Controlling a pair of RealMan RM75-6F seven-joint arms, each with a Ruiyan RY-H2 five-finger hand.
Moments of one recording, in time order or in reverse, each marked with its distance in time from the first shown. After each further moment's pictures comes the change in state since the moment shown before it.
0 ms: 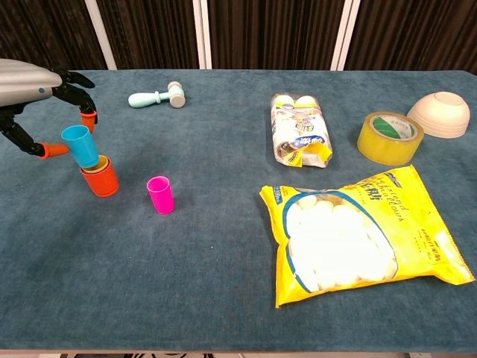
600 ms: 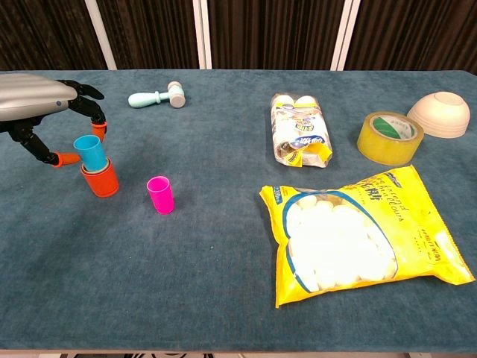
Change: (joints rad) left arm -0.005 -0.062 -0.024 0.052 -0.038 -0.043 0.039; right arm 0.000 0.001 0.000 0.002 0.002 -0.003 0.005
